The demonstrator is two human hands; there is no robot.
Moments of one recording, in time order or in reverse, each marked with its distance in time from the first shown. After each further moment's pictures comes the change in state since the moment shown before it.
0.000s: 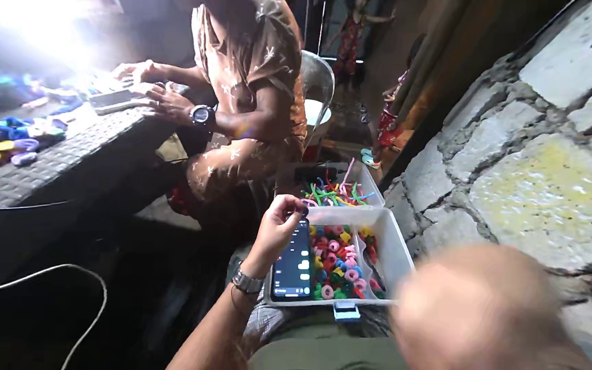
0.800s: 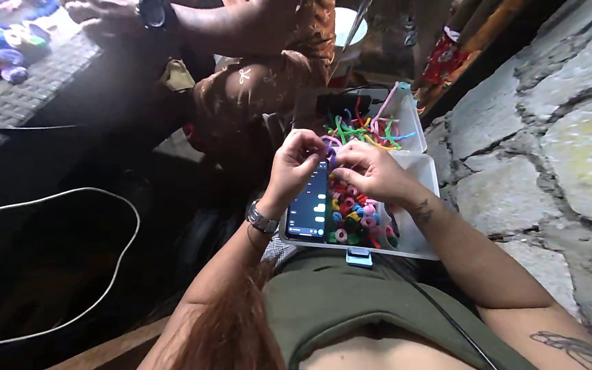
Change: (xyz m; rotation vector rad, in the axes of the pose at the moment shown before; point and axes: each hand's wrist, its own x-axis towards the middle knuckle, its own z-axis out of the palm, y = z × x) left_hand -0.024 0.005 -0.002 0.084 -0.053 0.143; right_hand 0.011 0.159 0.024 -0.330 0.448 0.466
